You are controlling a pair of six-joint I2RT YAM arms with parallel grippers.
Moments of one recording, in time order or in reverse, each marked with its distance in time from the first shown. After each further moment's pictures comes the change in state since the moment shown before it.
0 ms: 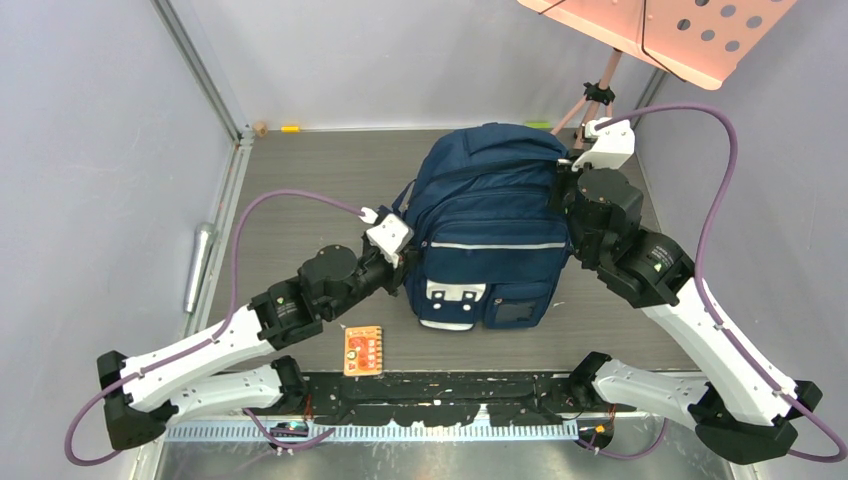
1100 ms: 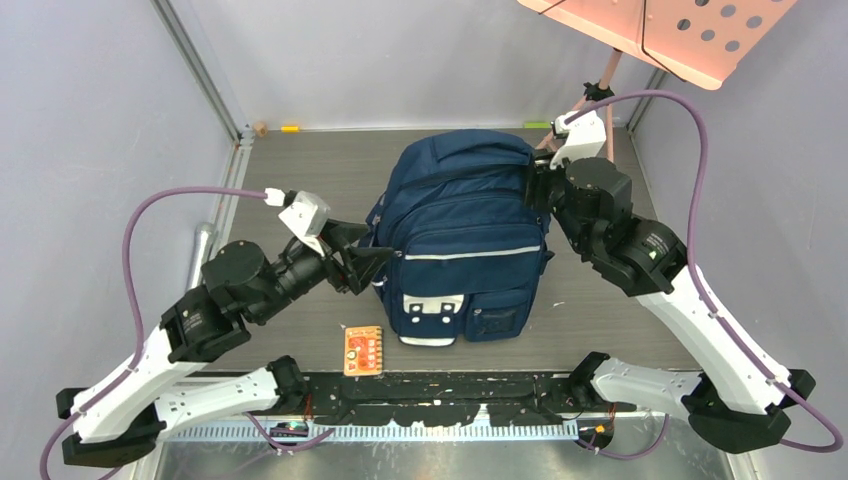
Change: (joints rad) left arm 0.012 -0.154 0.294 -0.318 0.054 -0.166; right arm 0.003 0.065 0.084 -0.094 -0.195 -0.054
